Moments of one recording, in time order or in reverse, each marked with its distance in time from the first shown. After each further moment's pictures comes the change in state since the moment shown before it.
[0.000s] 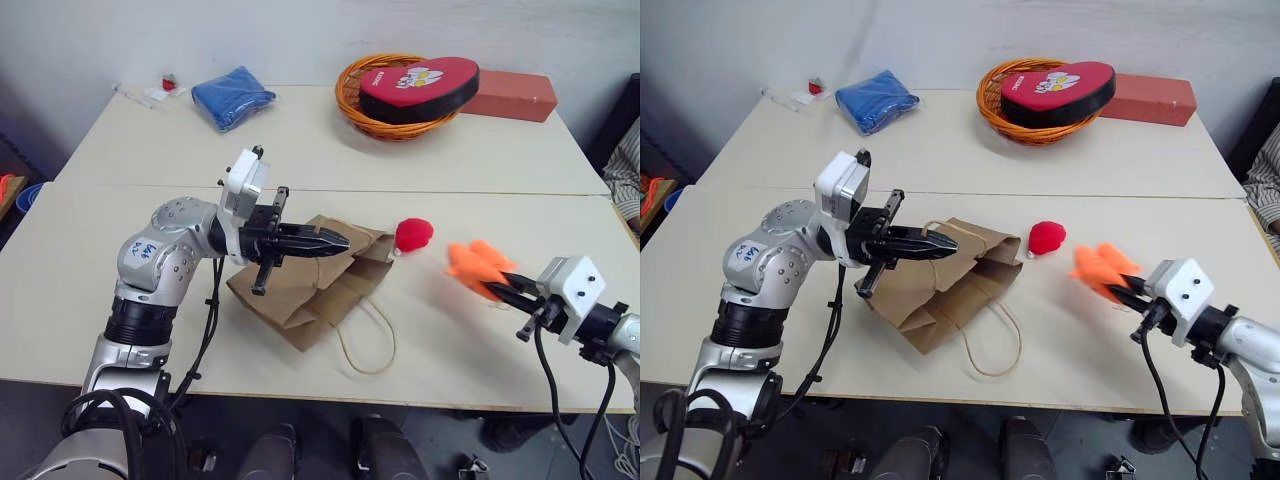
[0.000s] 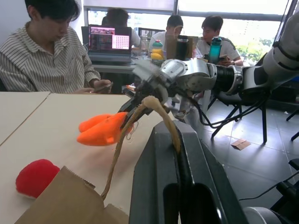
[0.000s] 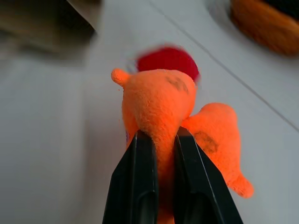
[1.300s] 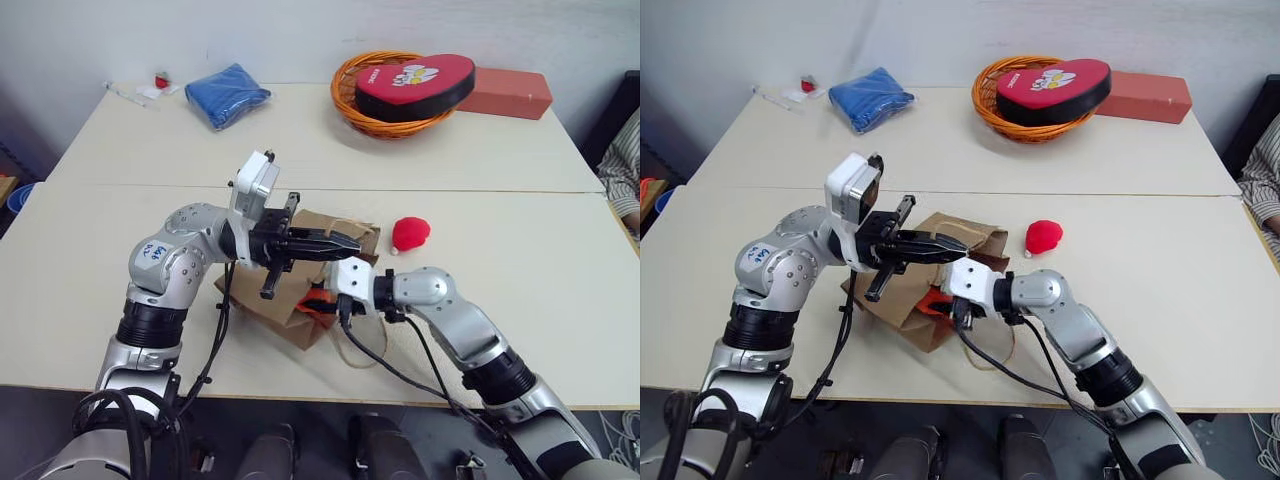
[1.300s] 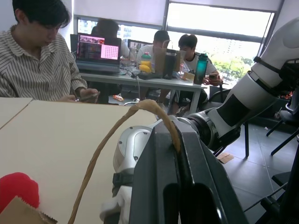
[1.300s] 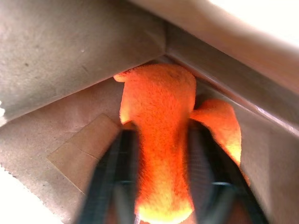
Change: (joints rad) left arm 0.035 -0.049 -0.002 -0.037 -0.029 0.046 0.024; right arm -0.586 0.371 0.753 0.217 -0.309 0.182 -0.025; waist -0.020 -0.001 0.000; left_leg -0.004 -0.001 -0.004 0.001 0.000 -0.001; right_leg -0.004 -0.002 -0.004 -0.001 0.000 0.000
